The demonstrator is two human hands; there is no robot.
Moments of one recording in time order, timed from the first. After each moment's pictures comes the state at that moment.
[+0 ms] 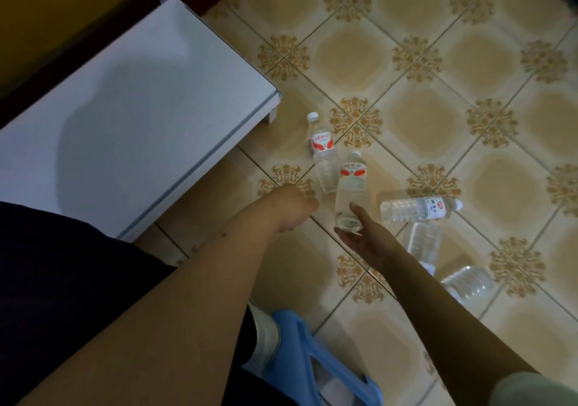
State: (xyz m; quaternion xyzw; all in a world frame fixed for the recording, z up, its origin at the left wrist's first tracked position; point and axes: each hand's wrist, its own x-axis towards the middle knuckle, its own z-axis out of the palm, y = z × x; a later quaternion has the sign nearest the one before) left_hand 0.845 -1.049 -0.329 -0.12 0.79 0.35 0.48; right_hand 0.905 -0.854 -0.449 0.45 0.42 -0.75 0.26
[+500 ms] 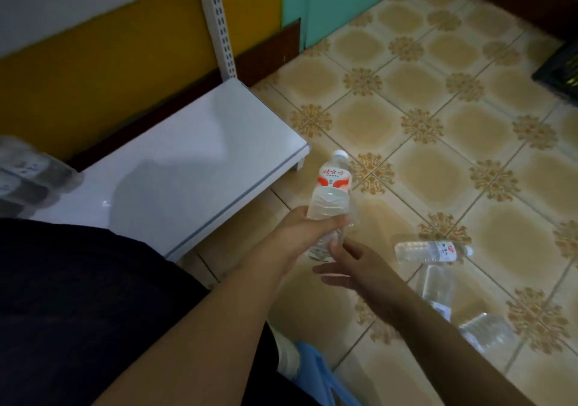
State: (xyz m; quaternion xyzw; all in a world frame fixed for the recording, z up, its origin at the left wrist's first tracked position) left_hand 0.893 -1.079 -0.278 -0.21 0.66 0.63 0.35; right_hand 0.942 -0.937 -0.269 0.12 0.66 -0.66 0.34
